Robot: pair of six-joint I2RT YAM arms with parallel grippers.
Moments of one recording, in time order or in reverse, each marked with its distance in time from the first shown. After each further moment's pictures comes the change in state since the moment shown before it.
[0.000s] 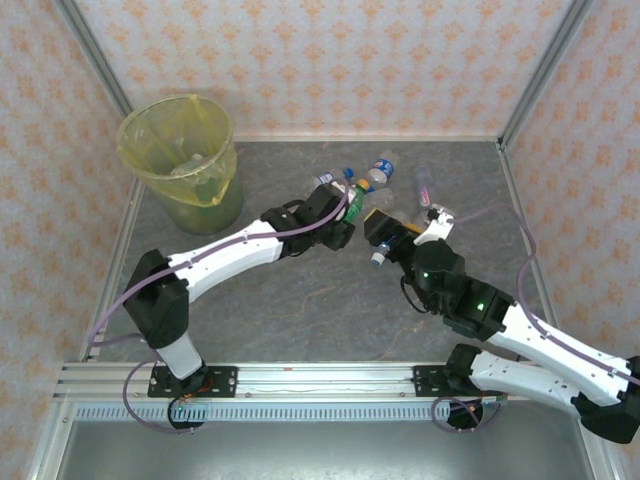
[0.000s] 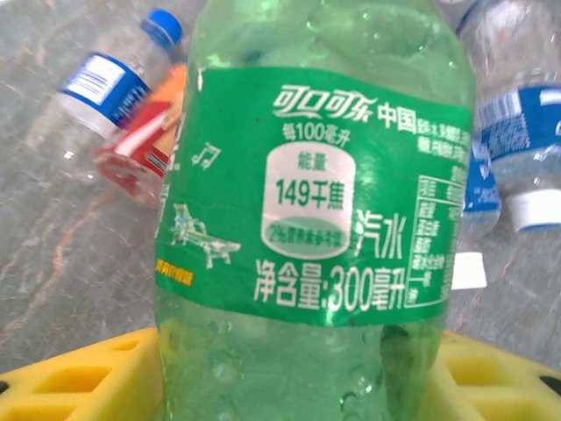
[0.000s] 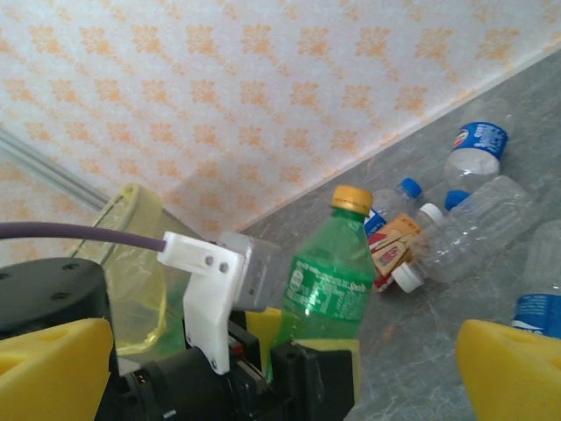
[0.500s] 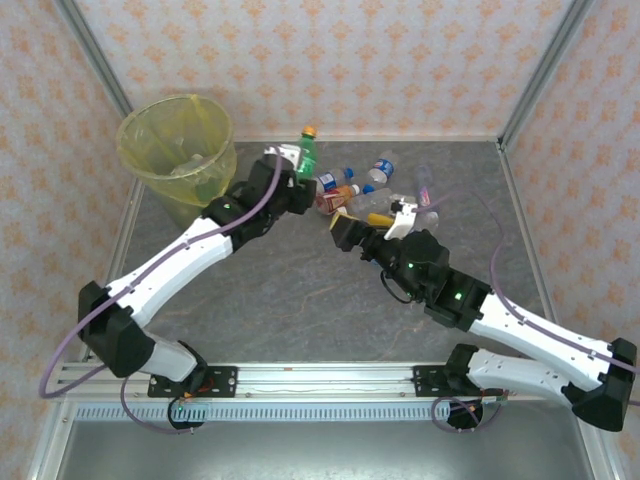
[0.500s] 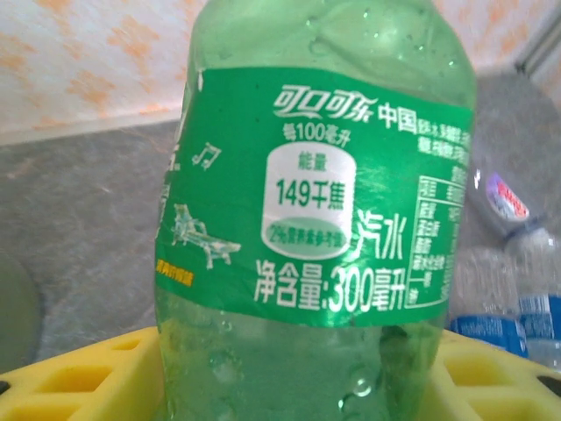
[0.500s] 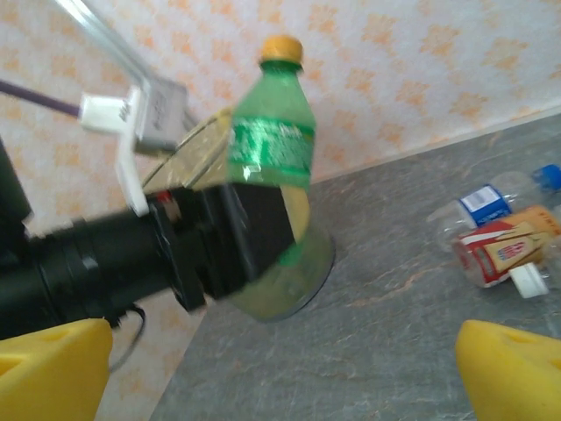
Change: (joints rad) left arm 0.192 -0.254 -0.035 0.052 -0.043 -0.096; right arm 0.000 0.141 0.021 0.203 -0.285 -0.183
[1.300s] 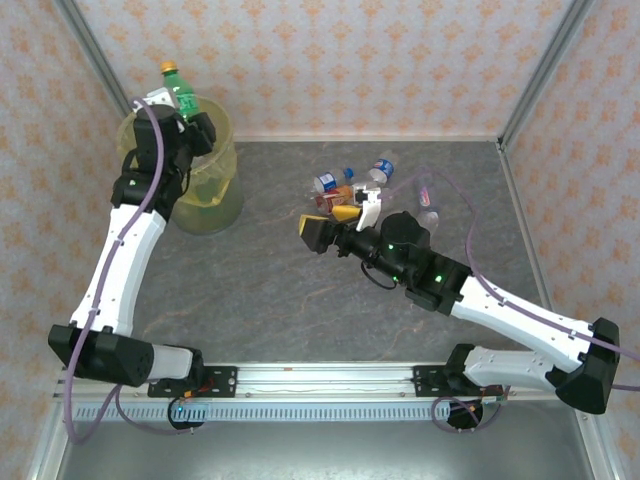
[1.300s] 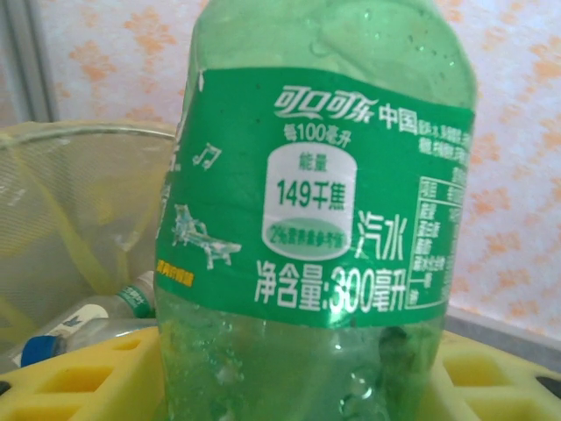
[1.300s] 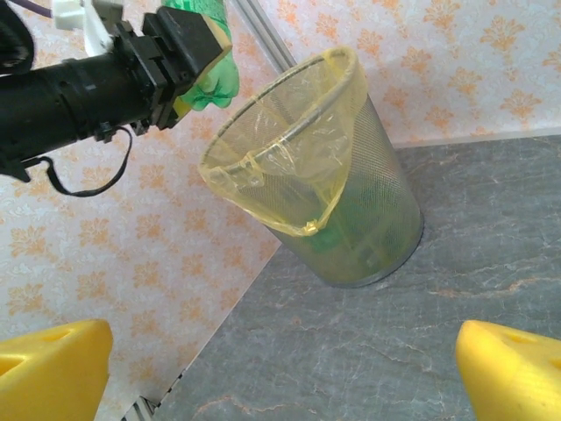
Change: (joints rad) left arm 0.538 -0.061 0.190 -0.050 0.087 -0.113; right arm 0.000 0.153 0.141 0.034 -0.245 -0.096
